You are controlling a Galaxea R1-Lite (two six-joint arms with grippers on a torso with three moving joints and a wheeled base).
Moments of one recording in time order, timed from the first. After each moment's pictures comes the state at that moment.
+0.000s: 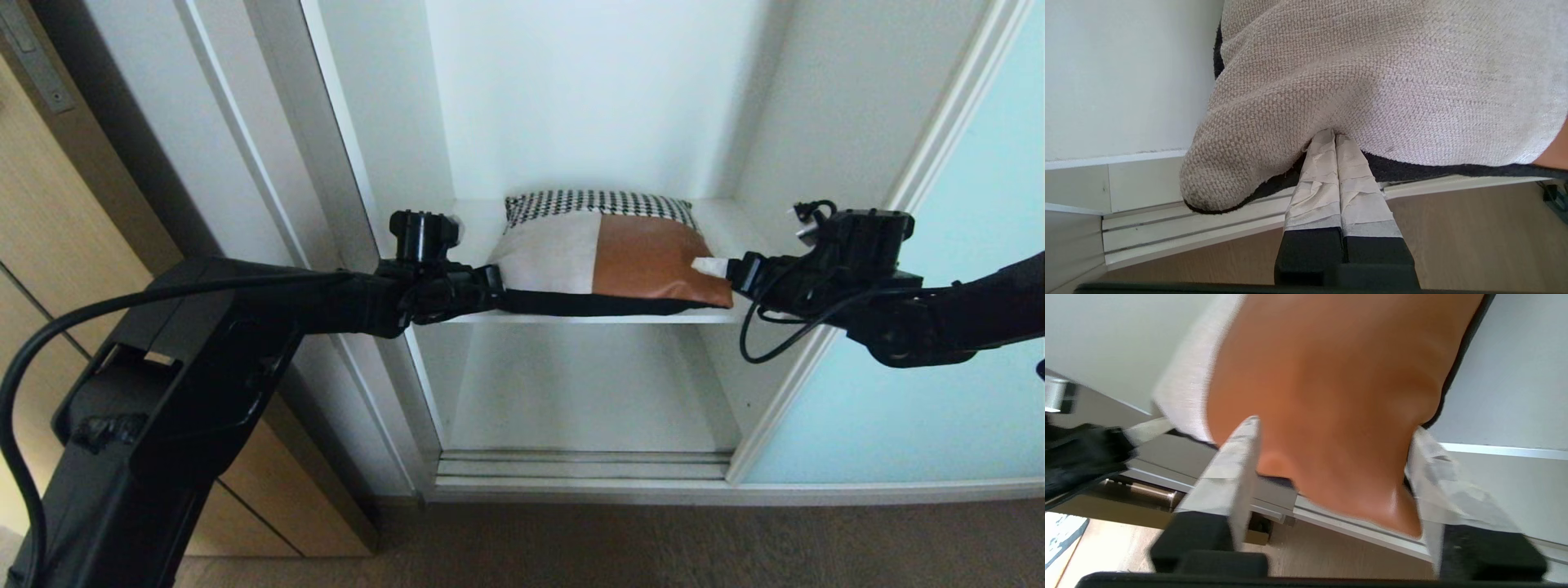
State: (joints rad) left arm -0.31 2.43 -1.92 -0.20 -0.20 -0.37; right arm 0.07 2.12 -1.34 -0.67 0.45 0.49
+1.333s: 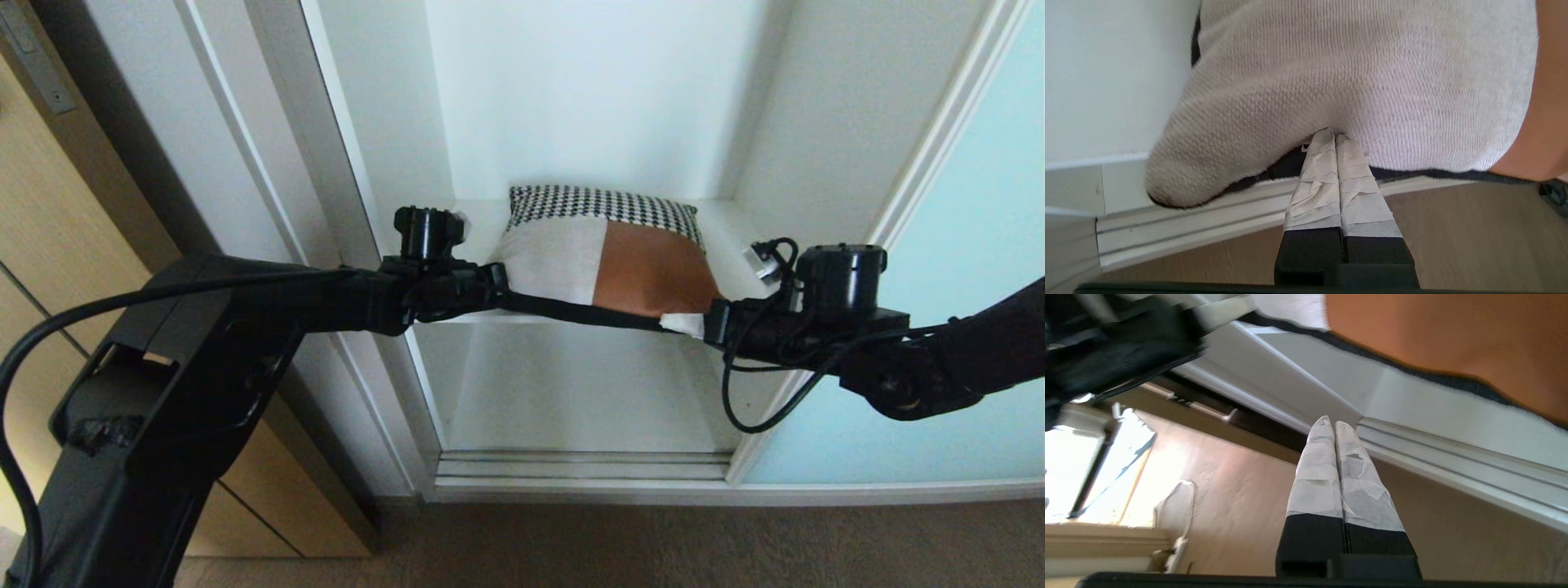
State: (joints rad) left arm -0.33 2.41 -1.93 -0.18 -0.20 -0.36; right arm 0.21 2.03 -1.10 -0.71 0.57 0.48
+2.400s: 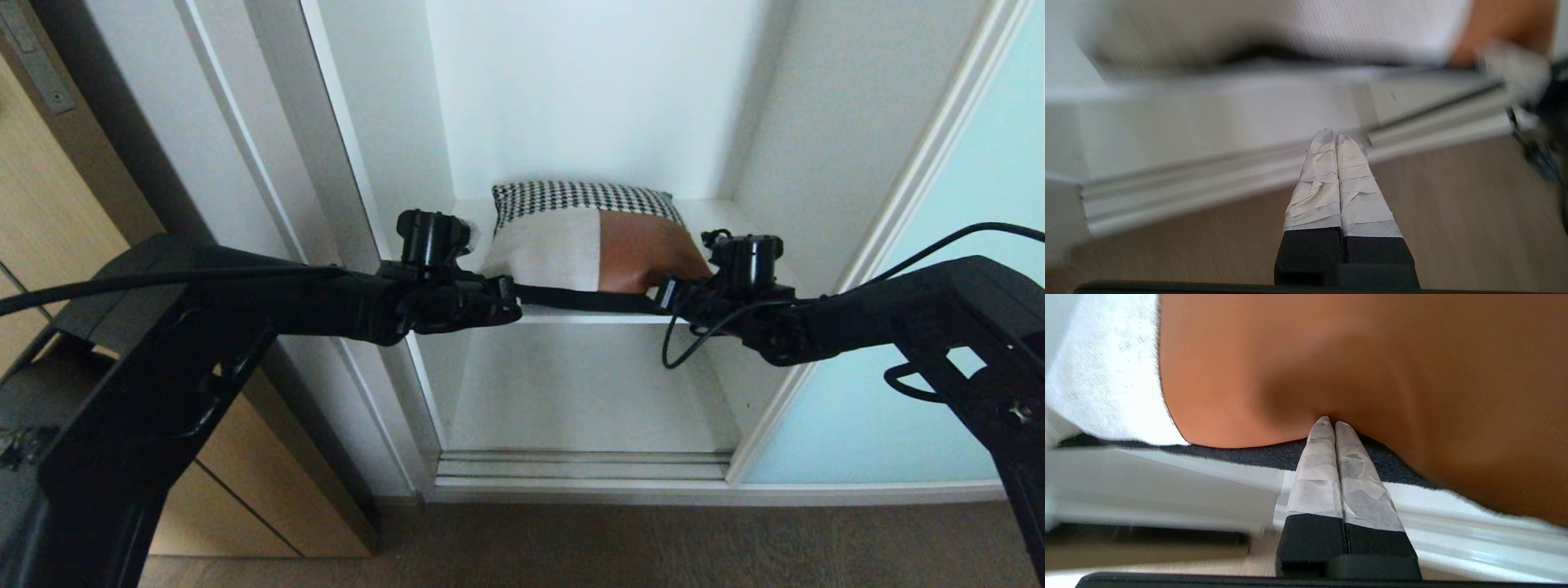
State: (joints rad) left arm -0.38 2.29 -1.73 -0.19 -0.23 -0.36; right arm 0.24 2.39 -1.69 -0.49 0.18 0.50
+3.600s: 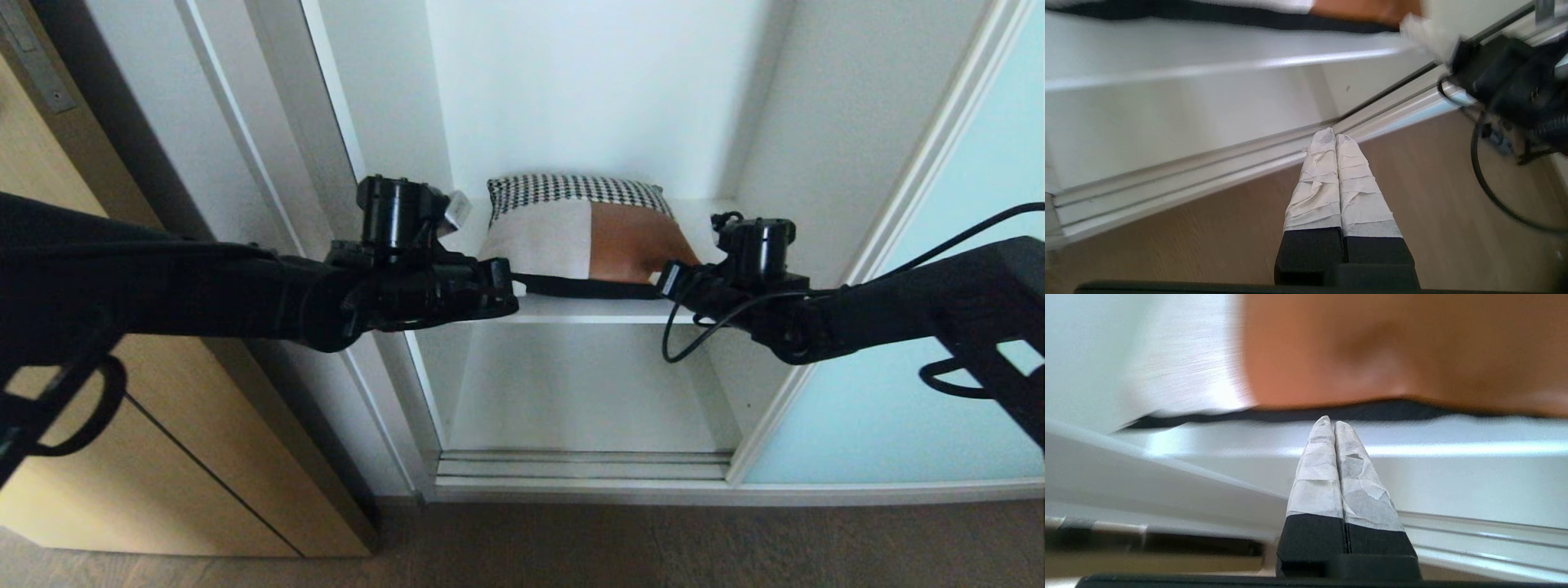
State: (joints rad) left arm -0.42 2.02 -1.46 -0.27 -0.28 -0.36; right arm 0.28 2.24 -1.53 -0.55 0.10 0.53
